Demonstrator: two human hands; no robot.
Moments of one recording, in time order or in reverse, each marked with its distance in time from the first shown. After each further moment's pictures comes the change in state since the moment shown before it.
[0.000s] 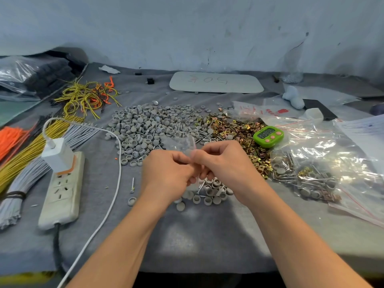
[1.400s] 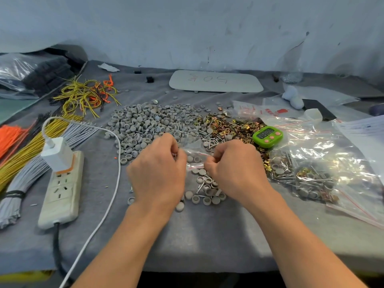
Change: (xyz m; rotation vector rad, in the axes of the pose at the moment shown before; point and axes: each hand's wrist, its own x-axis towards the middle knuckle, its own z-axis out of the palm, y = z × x) left_hand -0.007 -0.004 -0.002 0.619 0.547 0.466; right_hand -0.010 -0.018 0.000 -0.817 0.265 0.099
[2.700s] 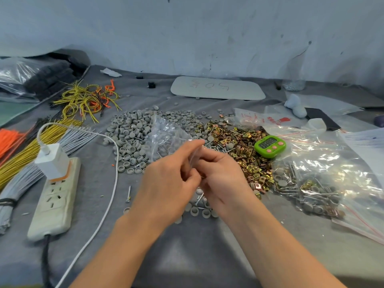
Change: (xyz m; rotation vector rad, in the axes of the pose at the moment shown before) left_hand 0.005 0.003 -0.011 -0.326 -0.384 0.108; right_hand 0.009 -0.016 0.030 1.531 -0.460 0.067
